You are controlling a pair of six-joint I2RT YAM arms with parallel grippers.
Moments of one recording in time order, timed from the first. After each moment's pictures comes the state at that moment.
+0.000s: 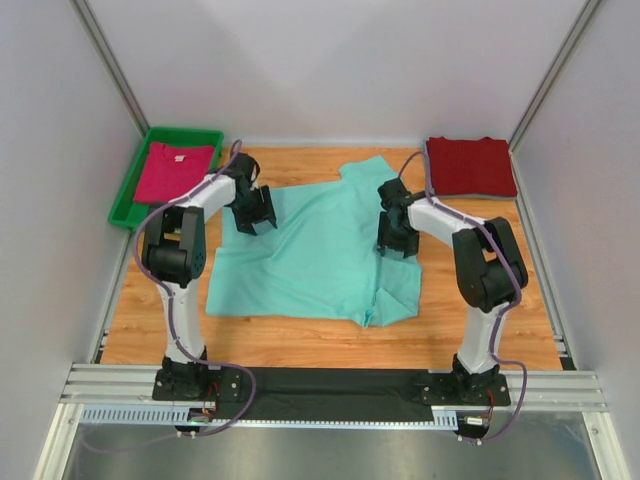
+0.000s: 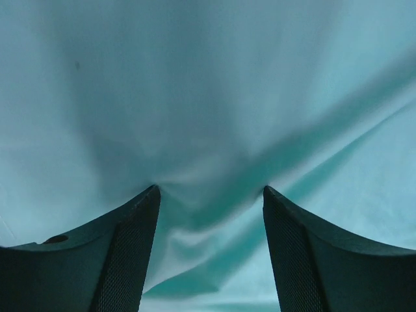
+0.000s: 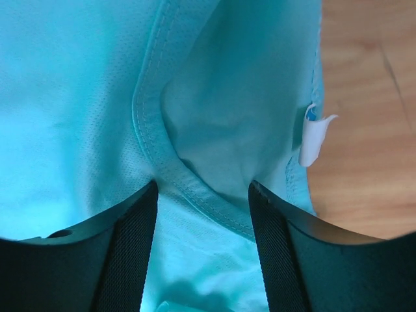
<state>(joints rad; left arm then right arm) -0.21 2.06 1.52 -0.67 0.12 -0.46 0.37 1.89 1.26 -0.68 0.15 0.51</state>
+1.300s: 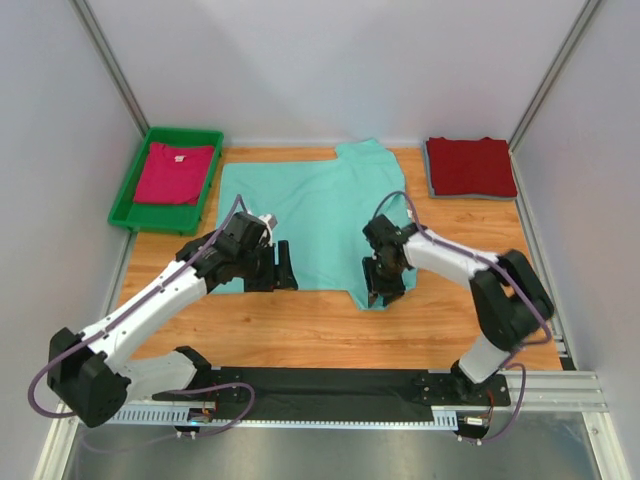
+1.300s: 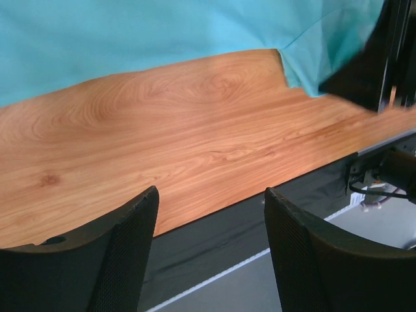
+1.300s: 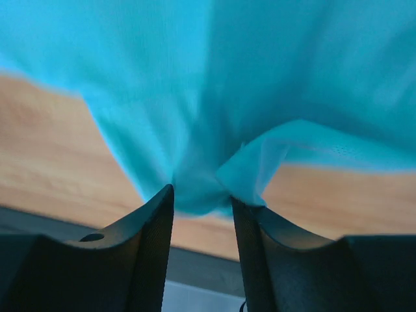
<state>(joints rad) -0.62 1.17 0.96 -0.78 0.18 -0.63 0.58 1.71 1.09 -0.80 -0.14 0.48</state>
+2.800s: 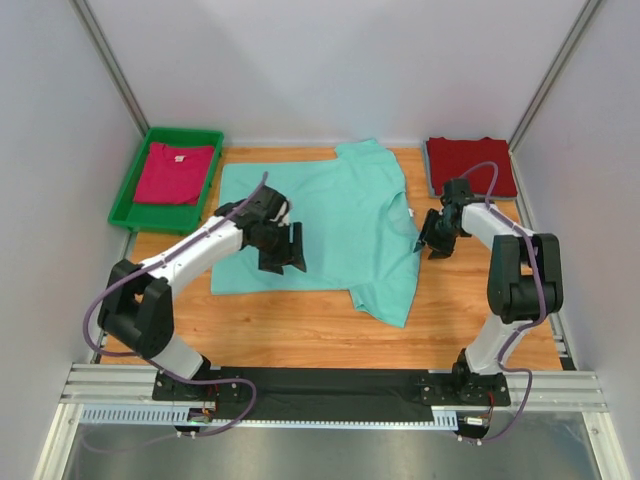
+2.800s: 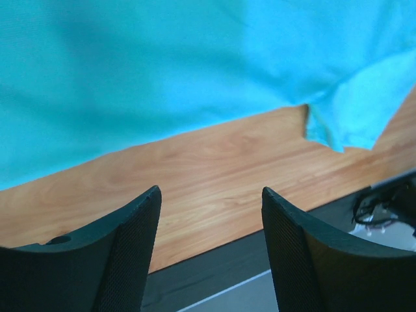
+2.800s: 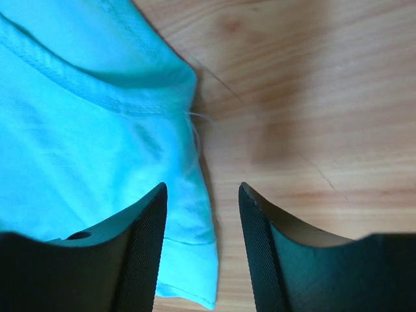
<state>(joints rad) -0.55 1.56 1.17 -0.76 0.24 -0.55 0.04 1.78 1.15 -0.61 -0.16 0.46</state>
